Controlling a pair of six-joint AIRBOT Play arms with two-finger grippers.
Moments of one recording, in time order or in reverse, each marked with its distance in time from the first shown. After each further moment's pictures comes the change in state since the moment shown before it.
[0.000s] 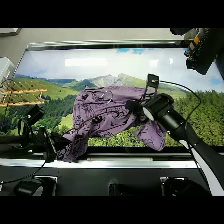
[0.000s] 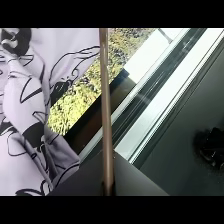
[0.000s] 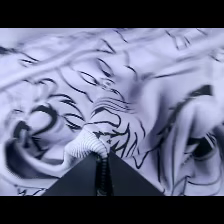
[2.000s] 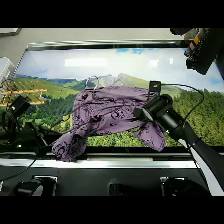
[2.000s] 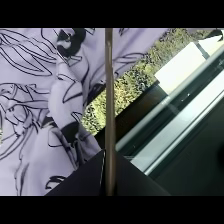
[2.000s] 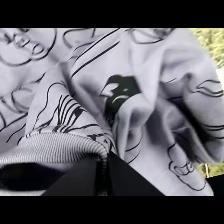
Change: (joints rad) left arm 0.075 0.013 0.111 0.095 -0.055 -0.091; right arm 0.000 -0.023 -0.001 -0.102 0.283 -0.021
